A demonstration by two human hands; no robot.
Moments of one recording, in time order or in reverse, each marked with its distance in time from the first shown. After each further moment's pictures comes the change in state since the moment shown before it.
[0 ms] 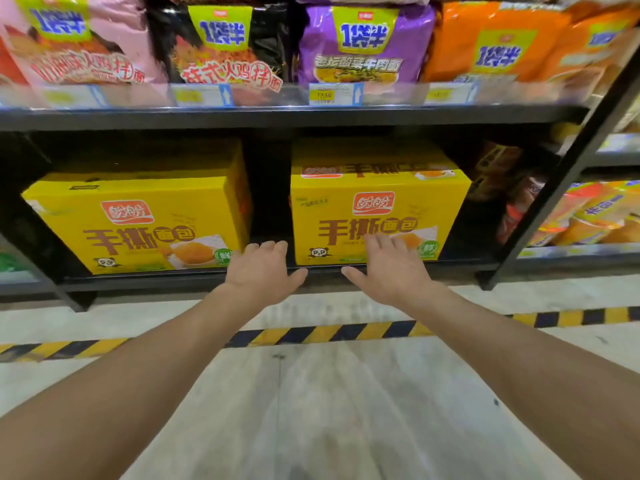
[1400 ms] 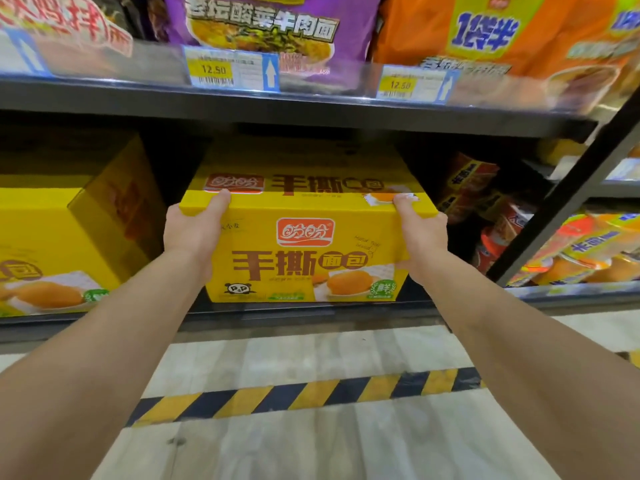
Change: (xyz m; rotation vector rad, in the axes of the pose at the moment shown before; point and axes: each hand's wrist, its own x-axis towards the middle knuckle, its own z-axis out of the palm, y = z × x) left_hand 0.195 0.065 0.015 -1.634 0.350 -0.546; right_hand 0.178 0.172 -0.004 1.448 0.339 0.655
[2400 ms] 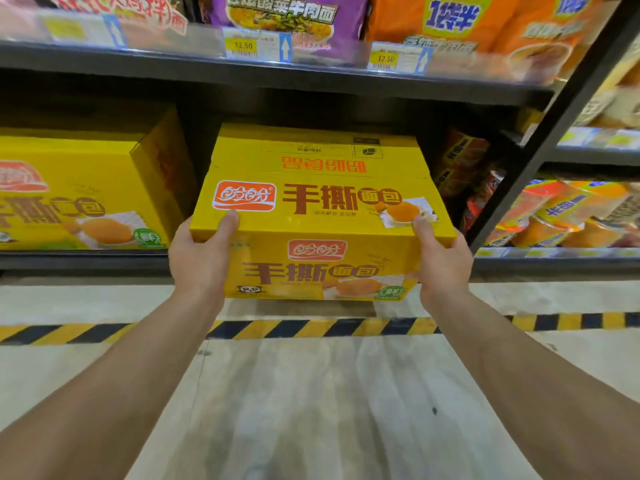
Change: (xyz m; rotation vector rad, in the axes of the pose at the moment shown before) left_hand -0.150 -0.055 -0.076 -0.046 0.091 0.134; right_hand -0.121 0.070 -0.094 0.163 0.038 -0.111
